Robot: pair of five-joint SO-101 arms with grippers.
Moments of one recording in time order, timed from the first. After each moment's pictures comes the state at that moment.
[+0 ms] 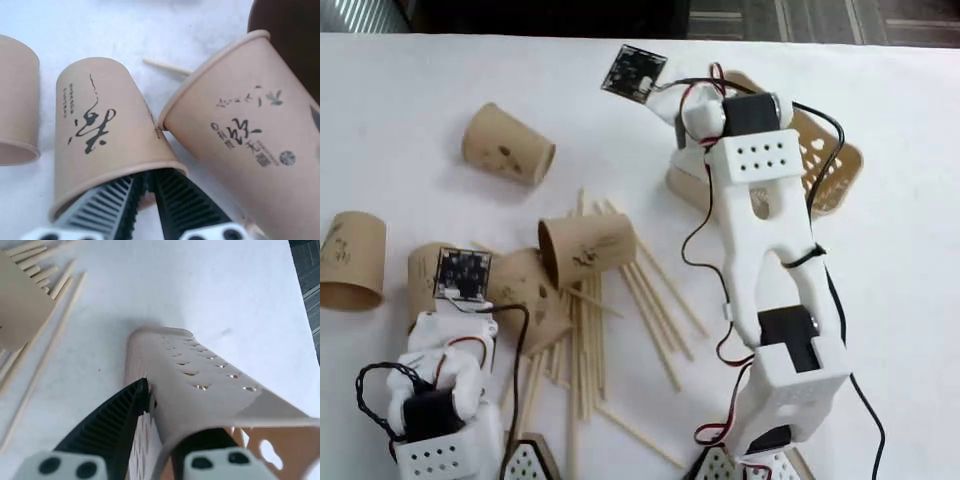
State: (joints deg) left arm -17.9 -104.0 92.2 71.6 -18.3; right arm -13.8 12.5 -28.4 83.8 55.3
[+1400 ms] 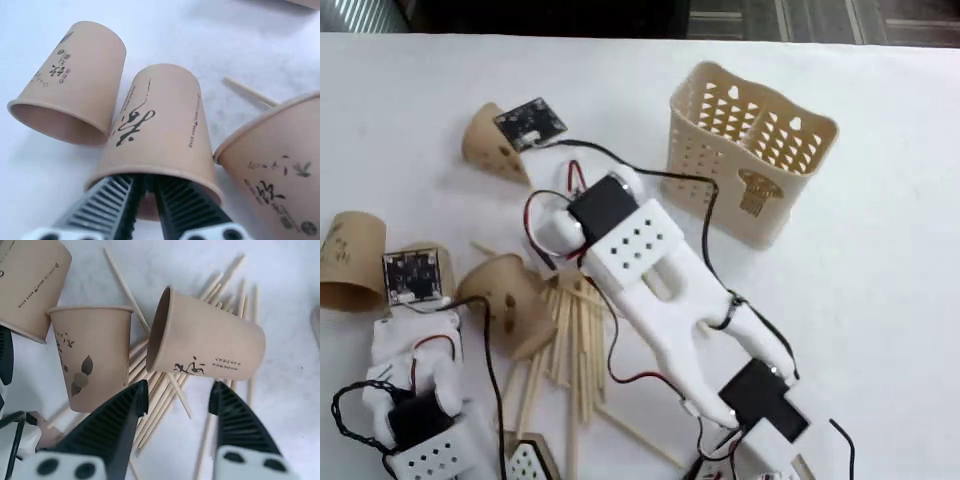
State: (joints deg) left arm -32.6 -104.0 92.2 64.8 -18.3; right arm -46.7 2.6 -14.1 88.5 -8.0
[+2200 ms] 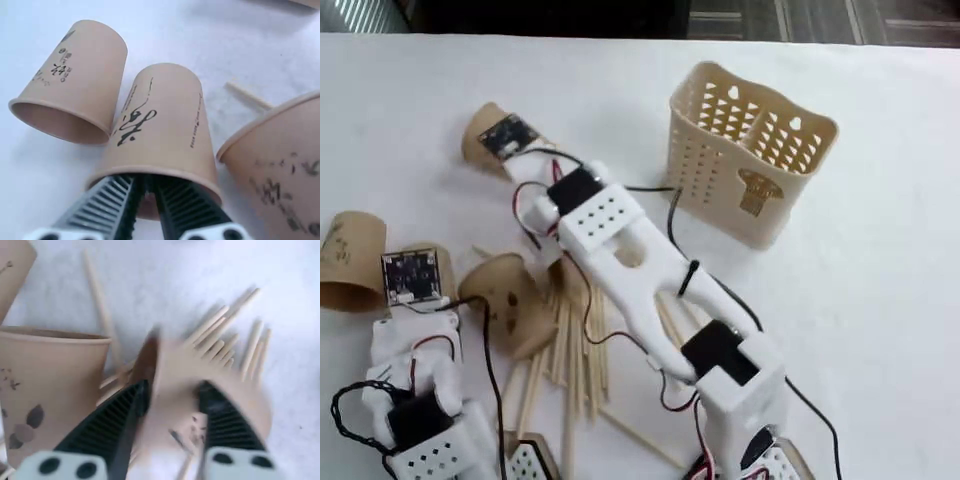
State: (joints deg) left arm -32.7 -104.0 92.2 64.8 -18.3; right arm -43.5 19.2 -14.1 77.8 5.3
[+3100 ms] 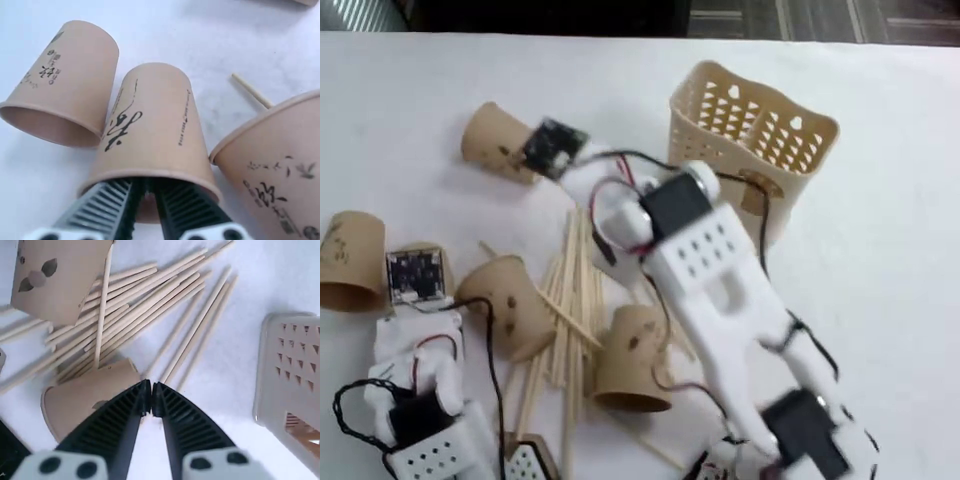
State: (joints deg) left arm -31.4 -103.7 93.7 63.3 -18.3; right arm -37.4 -14.5 -2.9 97.9 25.8
